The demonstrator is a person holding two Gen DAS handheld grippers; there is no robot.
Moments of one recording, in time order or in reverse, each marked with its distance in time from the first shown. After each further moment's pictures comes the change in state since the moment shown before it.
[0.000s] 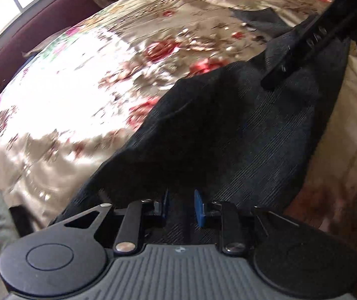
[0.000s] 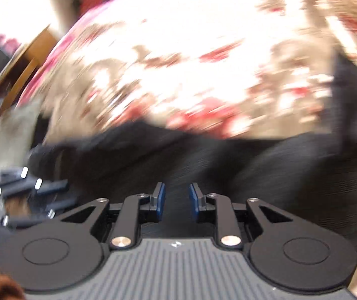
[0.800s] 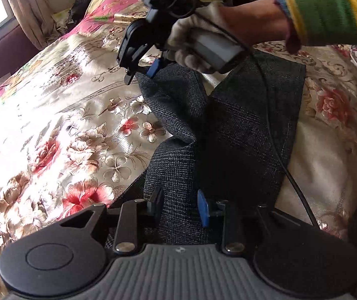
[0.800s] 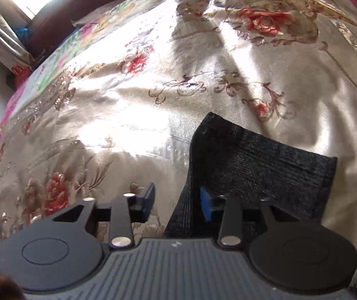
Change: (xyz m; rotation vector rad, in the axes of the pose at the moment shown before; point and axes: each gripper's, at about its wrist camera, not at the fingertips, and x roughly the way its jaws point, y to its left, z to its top) left arm 0.050 -0.131 0.161 0.130 -0.121 -0.202; right arm 0.093 -0.225 0.169 0.292 -0.055 -0.072
